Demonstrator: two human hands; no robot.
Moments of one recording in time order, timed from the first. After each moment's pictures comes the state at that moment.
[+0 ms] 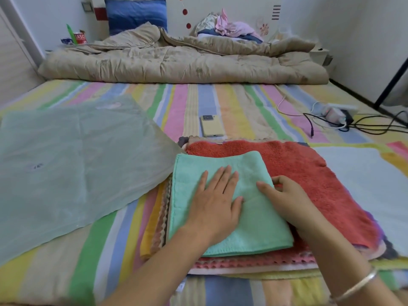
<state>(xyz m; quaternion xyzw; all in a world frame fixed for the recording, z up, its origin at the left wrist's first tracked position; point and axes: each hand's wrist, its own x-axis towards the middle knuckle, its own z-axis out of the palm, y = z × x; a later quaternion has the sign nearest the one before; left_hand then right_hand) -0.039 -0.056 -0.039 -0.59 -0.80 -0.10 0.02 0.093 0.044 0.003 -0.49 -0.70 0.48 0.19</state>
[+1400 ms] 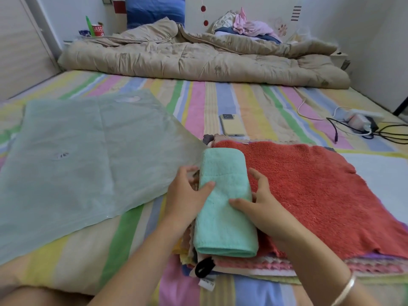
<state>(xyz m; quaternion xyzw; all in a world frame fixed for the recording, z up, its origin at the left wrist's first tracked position) -0.110 -0.116 -0.027 -0.25 -0.79 -0.54 -0.18 0.029 -0.025 0.004 -0.39 -0.67 0.62 0.12</state>
